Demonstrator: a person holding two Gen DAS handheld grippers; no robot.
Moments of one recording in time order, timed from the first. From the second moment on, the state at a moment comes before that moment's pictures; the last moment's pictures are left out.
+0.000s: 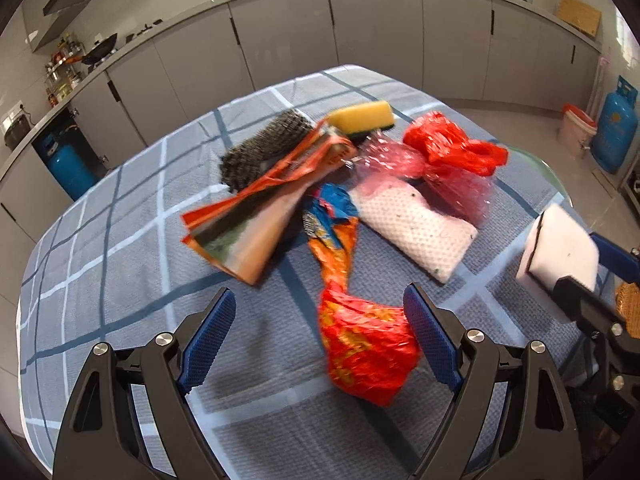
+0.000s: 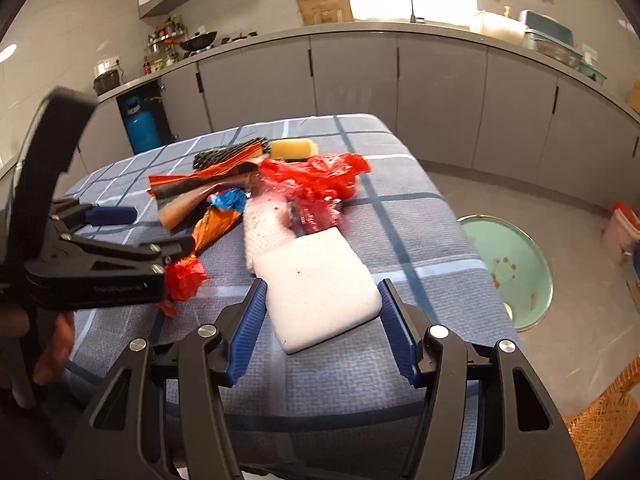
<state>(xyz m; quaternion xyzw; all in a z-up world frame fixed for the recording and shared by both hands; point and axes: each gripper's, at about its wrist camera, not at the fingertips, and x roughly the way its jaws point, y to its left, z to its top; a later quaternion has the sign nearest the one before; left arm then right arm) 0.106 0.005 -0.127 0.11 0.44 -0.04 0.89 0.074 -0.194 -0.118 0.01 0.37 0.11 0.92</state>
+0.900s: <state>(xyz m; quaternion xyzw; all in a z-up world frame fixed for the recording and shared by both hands) 0.065 0.011 -0.084 0.12 0.39 -0.04 0.91 0.059 -0.195 -0.097 0.01 0.33 0.10 0.94</state>
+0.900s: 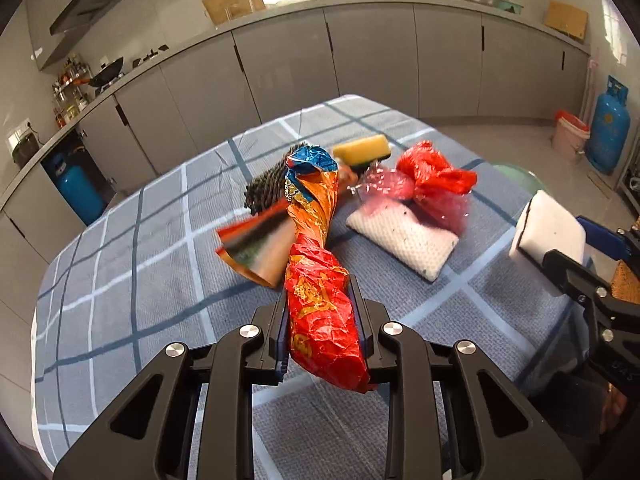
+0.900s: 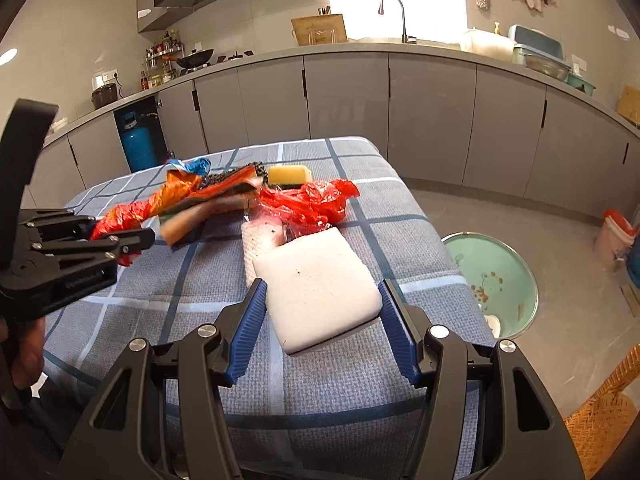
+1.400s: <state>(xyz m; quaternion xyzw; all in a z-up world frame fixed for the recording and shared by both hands) 0.071 -0.023 -0.035 0.14 0.32 -0.06 0.94 0.056 -0.228 -0.073 0.03 0.30 0.06 0.95</state>
